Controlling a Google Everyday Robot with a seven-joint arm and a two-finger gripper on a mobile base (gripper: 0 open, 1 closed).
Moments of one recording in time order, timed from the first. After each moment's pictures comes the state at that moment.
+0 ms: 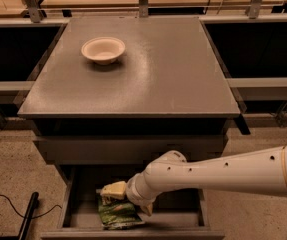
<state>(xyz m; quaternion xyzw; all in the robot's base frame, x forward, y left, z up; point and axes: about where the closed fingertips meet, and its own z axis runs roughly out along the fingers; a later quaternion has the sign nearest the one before) 0.438 0.061 0.484 -0.96 0.10 0.01 0.26</state>
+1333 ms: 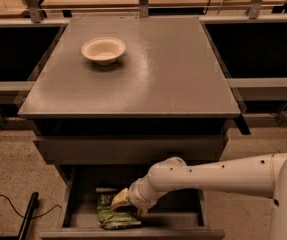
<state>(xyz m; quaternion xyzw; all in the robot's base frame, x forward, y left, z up) 0.438 0.060 0.436 -0.95 0.10 0.06 0.28</state>
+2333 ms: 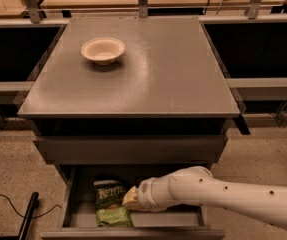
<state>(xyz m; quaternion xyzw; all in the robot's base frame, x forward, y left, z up) 0.424 0.049 0.522 -0.92 0.10 -0.03 0.37</state>
